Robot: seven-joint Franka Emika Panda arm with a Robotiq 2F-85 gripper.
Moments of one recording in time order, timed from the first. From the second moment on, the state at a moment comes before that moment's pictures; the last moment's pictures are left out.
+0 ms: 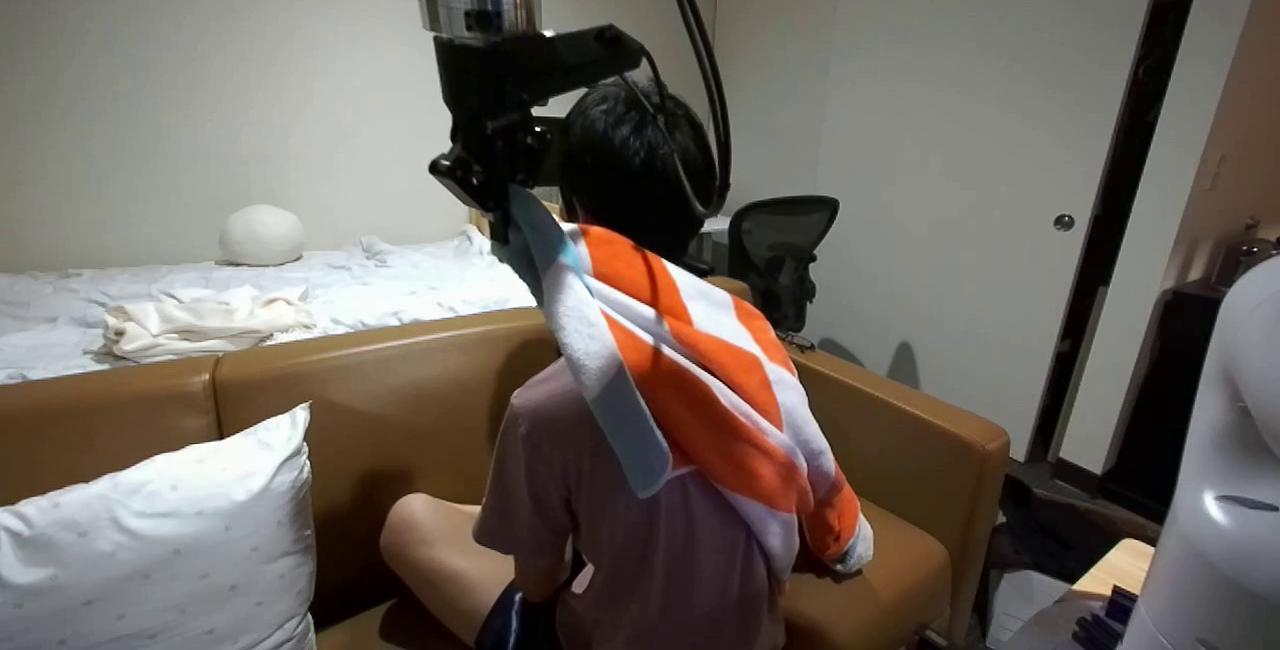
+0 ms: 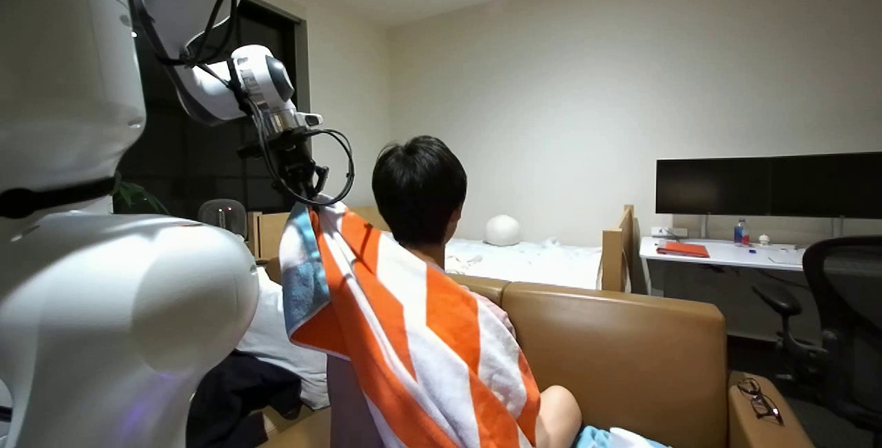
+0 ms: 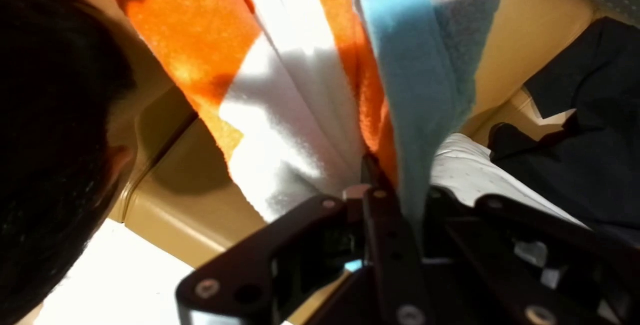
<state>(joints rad) 0.31 -0.09 0.36 -2.01 -0.31 2.07 0.29</state>
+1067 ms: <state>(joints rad) 0.31 -0.13 0.35 -2.01 -0.31 2.02 0.29</state>
